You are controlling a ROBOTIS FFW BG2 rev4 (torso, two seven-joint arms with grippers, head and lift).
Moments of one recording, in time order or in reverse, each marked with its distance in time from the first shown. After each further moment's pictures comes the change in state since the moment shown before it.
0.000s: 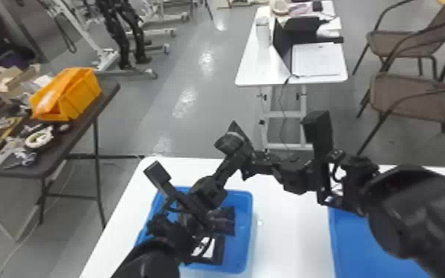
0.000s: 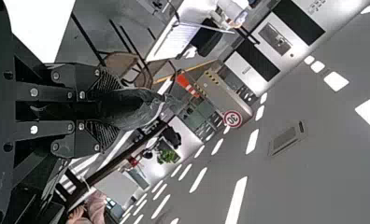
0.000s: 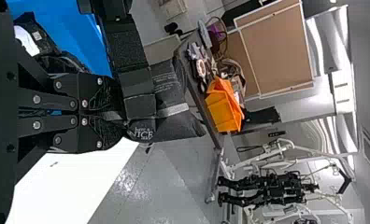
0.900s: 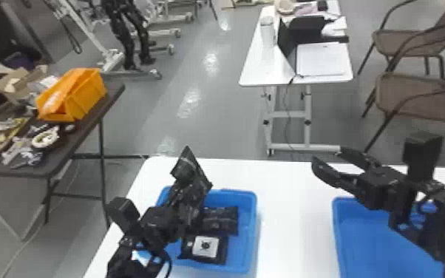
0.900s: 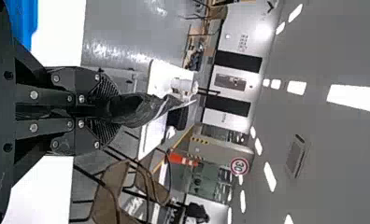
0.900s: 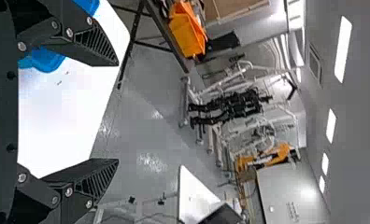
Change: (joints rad) left arm 0.169 -0.022 0.180 0.003 -0.499 -0.384 0.017; right arm 0.356 0.076 -0.464 -0.211 0.202 -0.061 -0.013
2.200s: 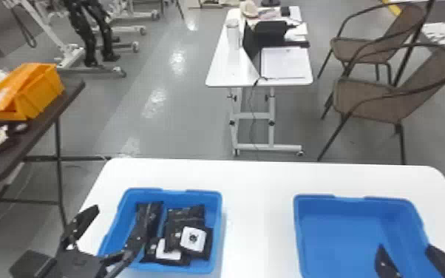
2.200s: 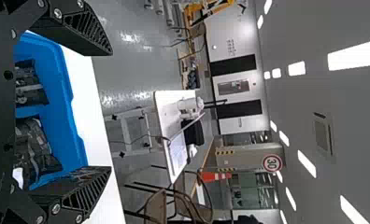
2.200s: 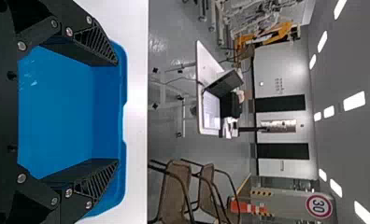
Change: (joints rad) left arm 0.343 0.000 0.071 -0.308 -0.215 -0.100 0.068; right arm 0.735 0.090 -0.262 -0.412 0.191 -0.302 -0.264
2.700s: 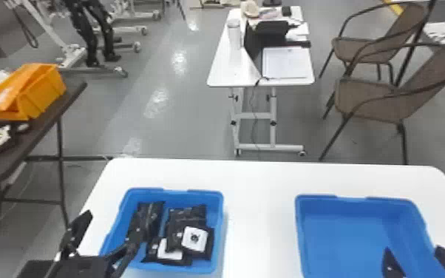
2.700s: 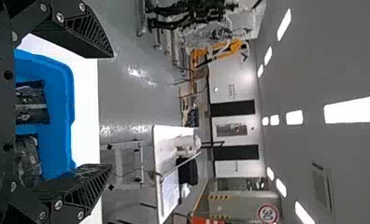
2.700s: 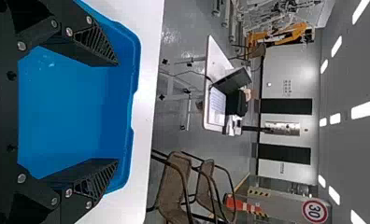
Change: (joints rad) left arm 0.050 0.000 -0.112 -0.021 0.069 -0.031 0.307; right arm 0.011 0.004 -0.022 -0.001 0.081 -0.016 0.014
